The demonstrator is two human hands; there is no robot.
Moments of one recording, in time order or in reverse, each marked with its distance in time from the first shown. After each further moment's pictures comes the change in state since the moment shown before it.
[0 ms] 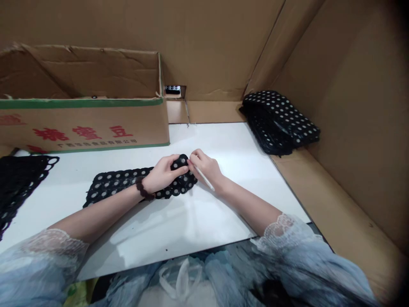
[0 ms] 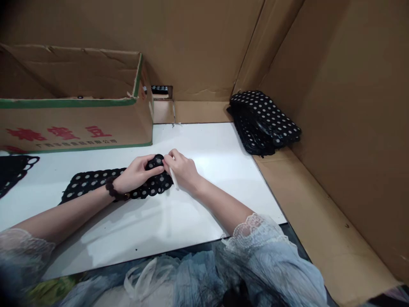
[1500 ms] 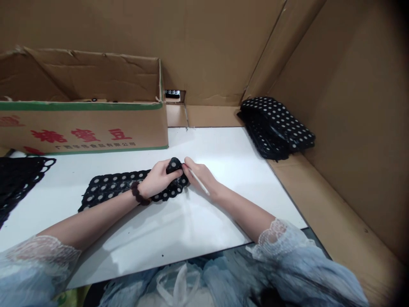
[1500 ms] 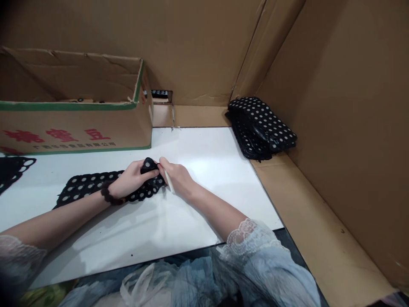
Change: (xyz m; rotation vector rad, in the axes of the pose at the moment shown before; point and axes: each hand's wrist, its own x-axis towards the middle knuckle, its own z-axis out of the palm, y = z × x) left_hand -0.003 -0.003 0.001 -0.043 0.052 -0.084; right_hand 0.002 -0.006 0.001 0.428 -0.140 0.091
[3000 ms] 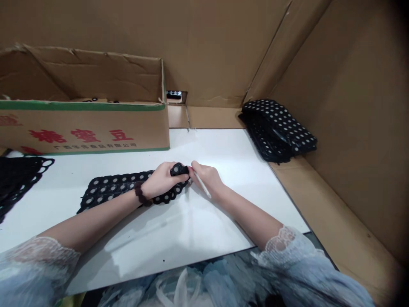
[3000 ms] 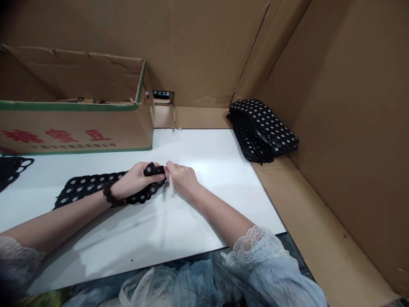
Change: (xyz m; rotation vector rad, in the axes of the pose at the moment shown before) left_hand 0.002 0.003 0.000 0.022 -0.064 -0.051; right_hand -0.004 0.008 -0.003 -0.283 0.047 -0.012
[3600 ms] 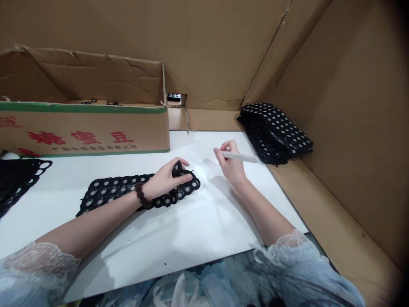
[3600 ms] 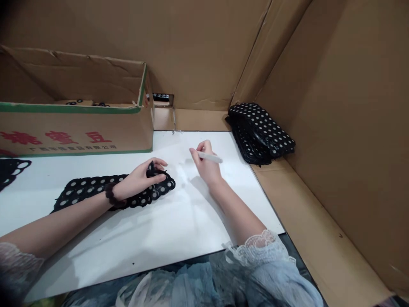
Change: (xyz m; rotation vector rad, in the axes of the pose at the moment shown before) left_hand 0.005 -0.008 -0.004 0.017 0.029 0.082; right_hand 0.005 0.045 -0.036 0.266 0.362 0.232
